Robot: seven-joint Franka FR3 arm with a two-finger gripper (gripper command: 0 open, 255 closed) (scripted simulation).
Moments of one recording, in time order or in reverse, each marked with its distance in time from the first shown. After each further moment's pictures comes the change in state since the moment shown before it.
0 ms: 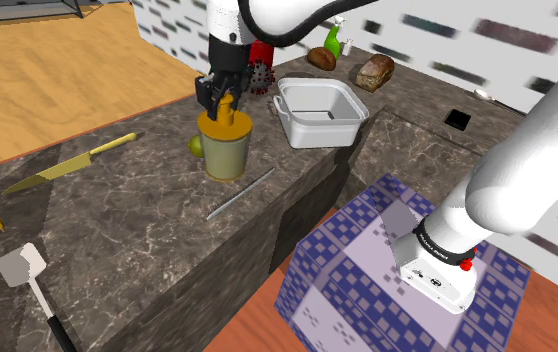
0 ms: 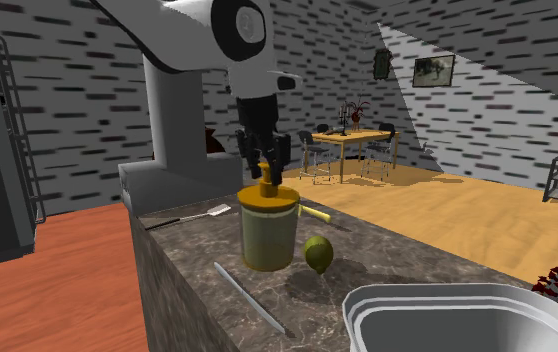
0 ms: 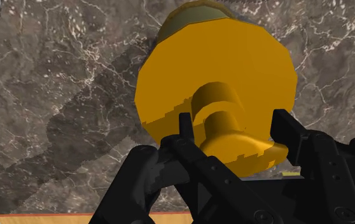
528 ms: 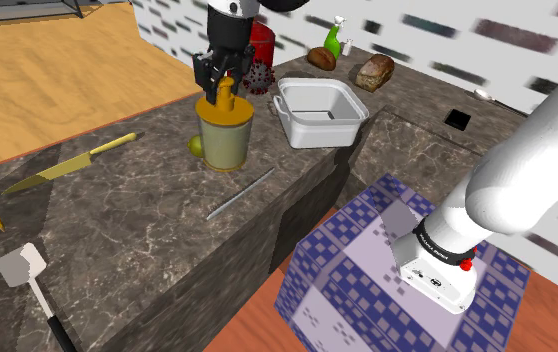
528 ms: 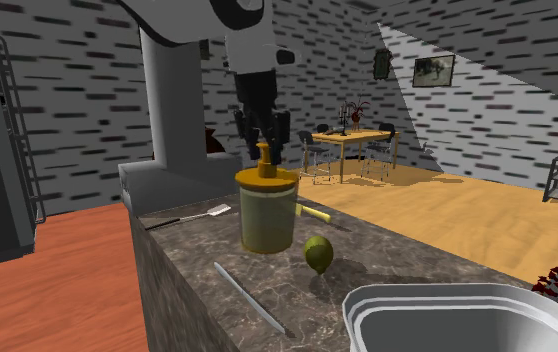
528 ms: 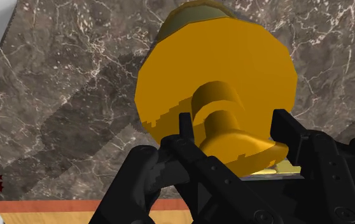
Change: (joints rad) arm -0.001 -0.030 -0.001 0.074 0.019 -0.100 -0.014
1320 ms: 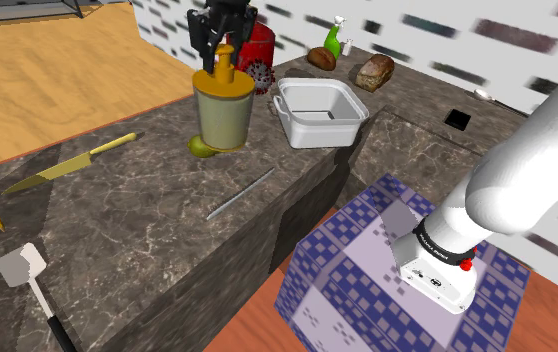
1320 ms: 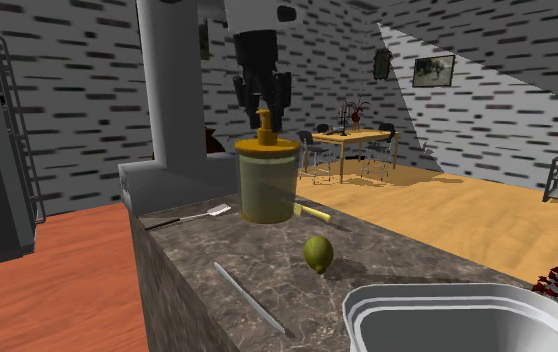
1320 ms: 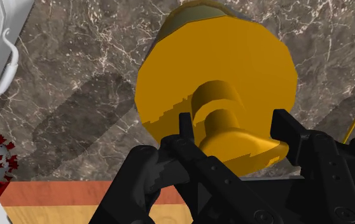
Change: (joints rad) arm -0.001 -0.006 -0.001 0.158 0.006 -0.163 -0.009
